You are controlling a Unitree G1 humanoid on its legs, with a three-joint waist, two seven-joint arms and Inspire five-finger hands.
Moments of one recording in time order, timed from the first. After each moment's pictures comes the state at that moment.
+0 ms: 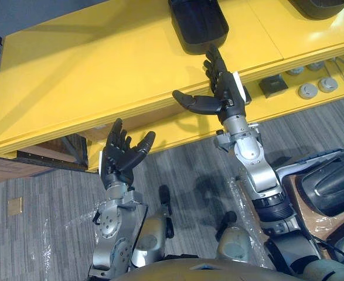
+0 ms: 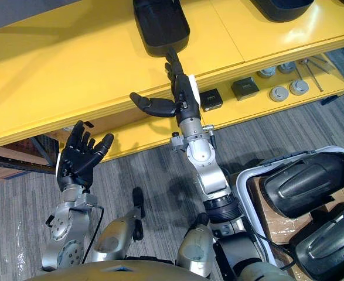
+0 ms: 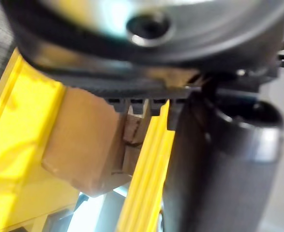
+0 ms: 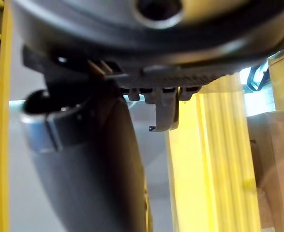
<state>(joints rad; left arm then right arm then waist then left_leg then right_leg) 0.29 0.06 -0.18 -0.24 -0.50 -0.22 0.30 -0.44 -0.22 0.20 -0.01 0.14 0.01 -0.14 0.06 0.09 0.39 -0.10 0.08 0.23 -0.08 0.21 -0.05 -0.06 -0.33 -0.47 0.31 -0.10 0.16</state>
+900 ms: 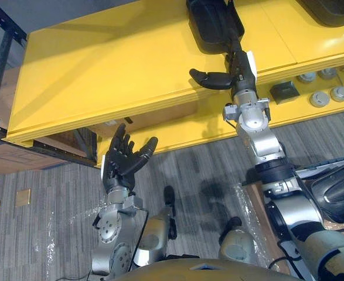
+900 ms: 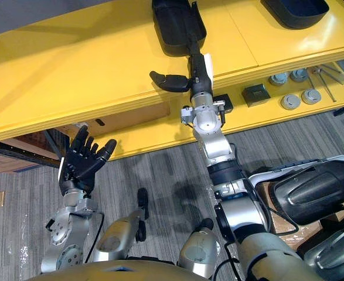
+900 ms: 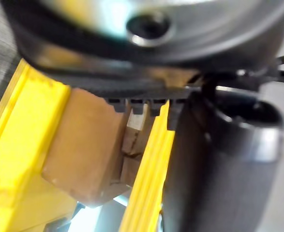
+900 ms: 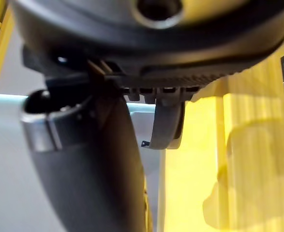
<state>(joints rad) 0.32 0.06 -0.18 -0.24 -0.50 -0.21 0.26 -0.76 -0.29 0.15 0.40 0.12 0.02 -0.21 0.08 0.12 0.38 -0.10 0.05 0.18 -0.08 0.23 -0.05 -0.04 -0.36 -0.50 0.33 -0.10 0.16</state>
